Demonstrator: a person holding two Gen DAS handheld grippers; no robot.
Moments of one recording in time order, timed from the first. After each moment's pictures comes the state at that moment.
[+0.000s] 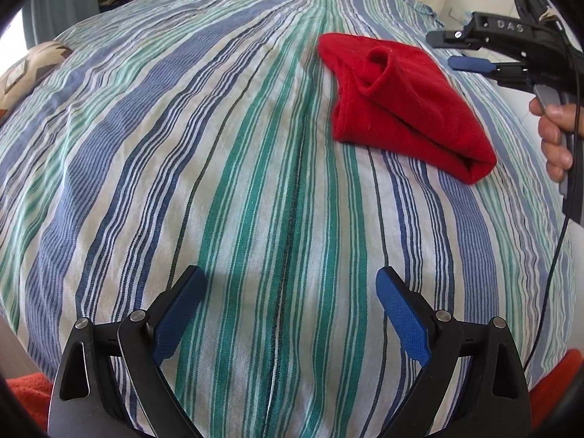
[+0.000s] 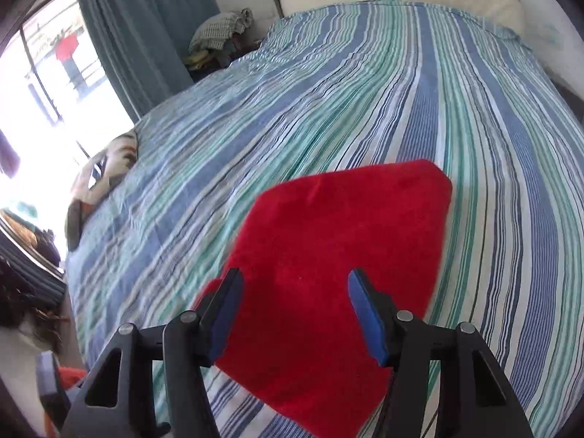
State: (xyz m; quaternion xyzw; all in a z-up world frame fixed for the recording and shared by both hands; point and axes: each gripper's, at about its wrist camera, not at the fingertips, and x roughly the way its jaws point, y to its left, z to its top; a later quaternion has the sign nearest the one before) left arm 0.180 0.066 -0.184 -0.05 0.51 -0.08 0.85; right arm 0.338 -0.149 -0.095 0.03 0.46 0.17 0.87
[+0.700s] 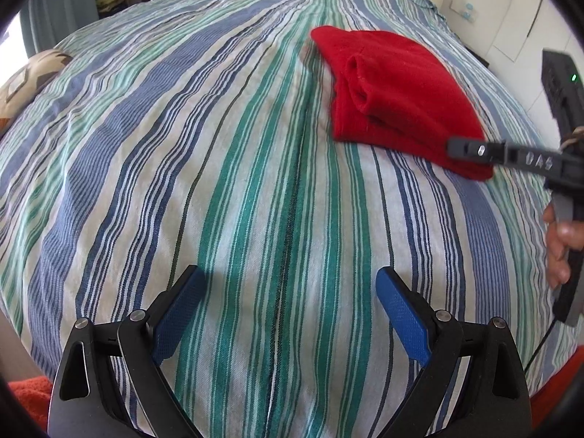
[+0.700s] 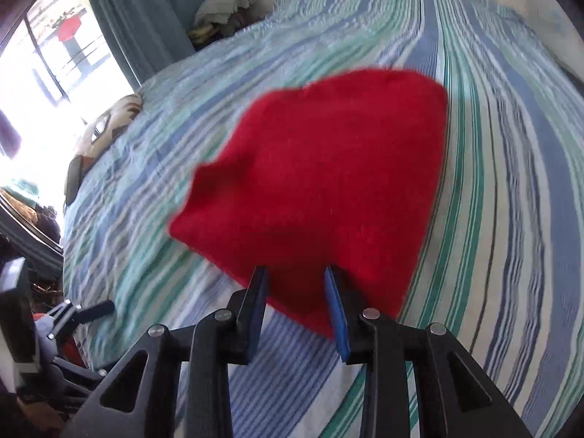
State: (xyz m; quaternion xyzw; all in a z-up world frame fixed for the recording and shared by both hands) left arm 0.190 0.066 -0.185 -0.04 0.52 -0.08 0.85; right arm 0.267 -0.175 -0.167 0.05 0.52 0.17 0.84
